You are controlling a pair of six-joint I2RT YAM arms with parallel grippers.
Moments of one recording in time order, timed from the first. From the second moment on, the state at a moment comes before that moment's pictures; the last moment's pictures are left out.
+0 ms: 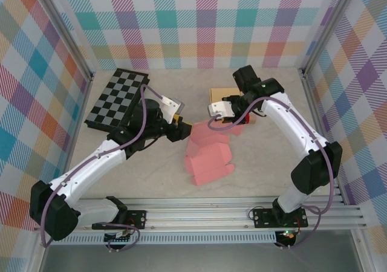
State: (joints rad) left arm -0.61 1.20 1.01 -0.33 0.30 -0.10; right arm 0.46 1.63 1.64 -1.16 -0.39 -1.38
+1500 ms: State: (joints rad) left arm -0.65 1.22 1.10 -0.35 0.42 -0.13; right arm 0.44 1.61 1.70 -1.31 -0.52 -1.36
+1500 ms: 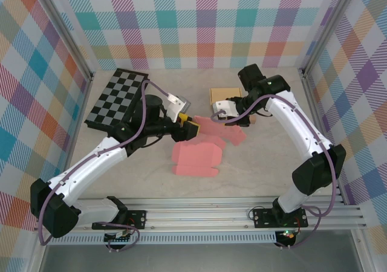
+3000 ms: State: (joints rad) left arm -0.57 1.17 1.09 -0.42 0.27 -0.14; right arm 0.47 1.57 1.60 -1.16 -0.52 -1.20
